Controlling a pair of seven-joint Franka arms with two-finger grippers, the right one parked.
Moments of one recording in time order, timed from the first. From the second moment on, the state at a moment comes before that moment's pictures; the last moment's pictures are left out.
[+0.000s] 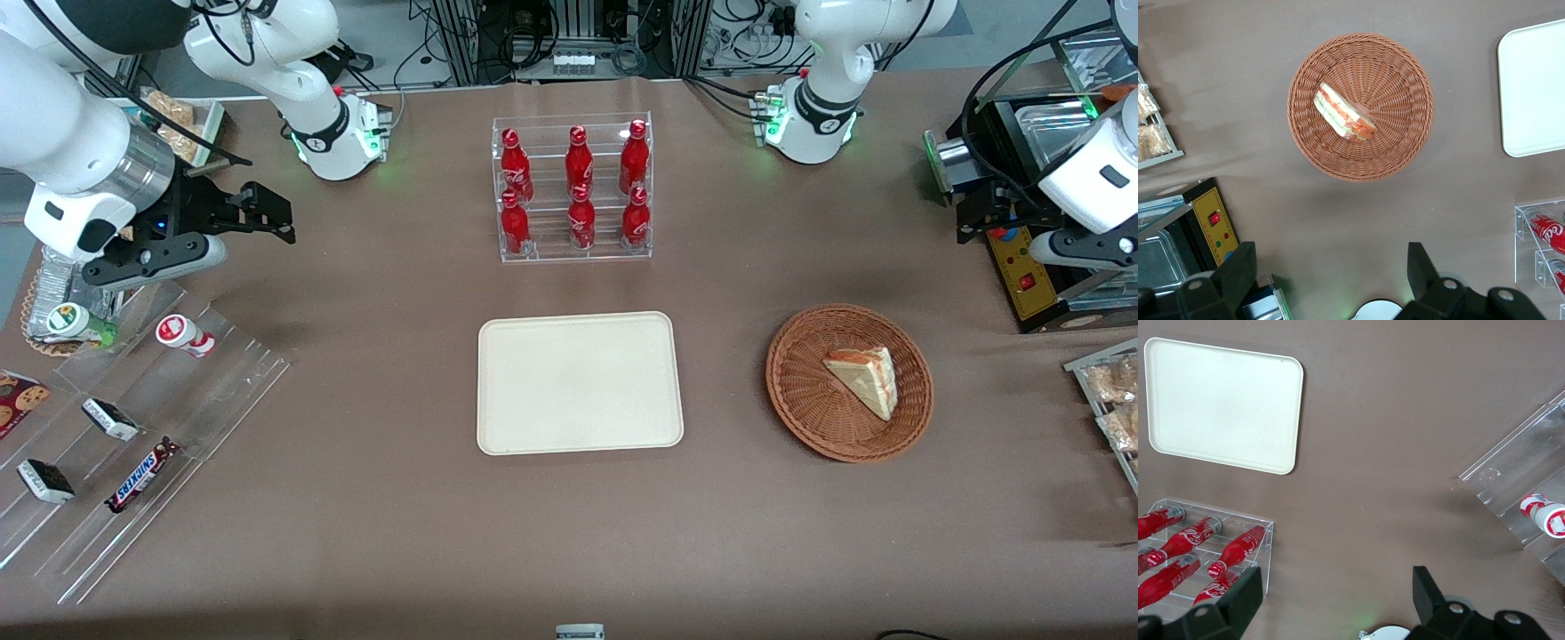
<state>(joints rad) 0.03 -0.04 -0.07 -1.61 0.04 1.48 0.12</state>
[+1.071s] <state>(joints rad) 0.03 -0.01 -0.08 -1.87 0.04 1.70 0.11</state>
